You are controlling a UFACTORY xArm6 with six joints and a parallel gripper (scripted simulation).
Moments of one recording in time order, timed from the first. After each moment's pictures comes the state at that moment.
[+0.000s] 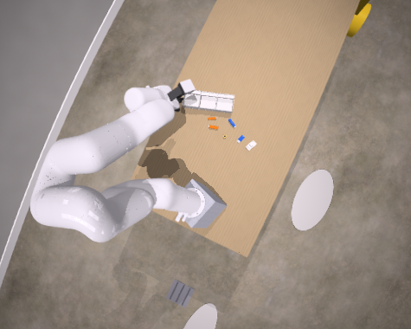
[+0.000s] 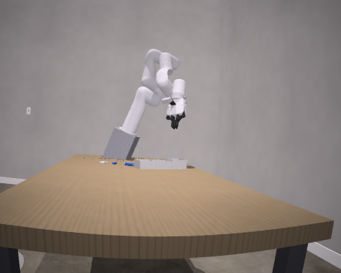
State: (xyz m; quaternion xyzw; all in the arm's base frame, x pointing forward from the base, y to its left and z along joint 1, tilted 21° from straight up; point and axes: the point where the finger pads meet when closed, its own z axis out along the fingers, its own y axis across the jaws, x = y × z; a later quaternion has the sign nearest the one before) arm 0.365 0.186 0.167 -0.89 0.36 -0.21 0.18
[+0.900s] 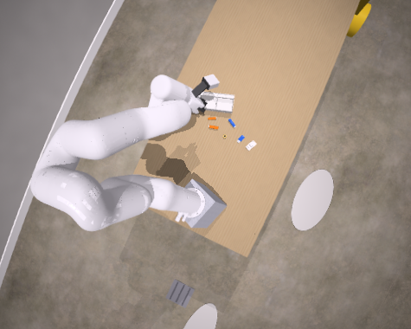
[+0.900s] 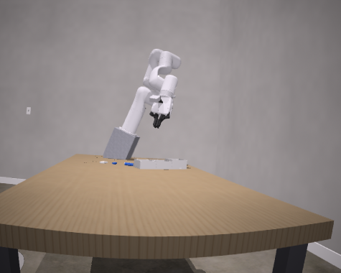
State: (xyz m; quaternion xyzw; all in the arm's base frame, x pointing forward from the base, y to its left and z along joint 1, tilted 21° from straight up) arm 0.387 0.094 0.133 -0.94 0.28 -0.16 0.08
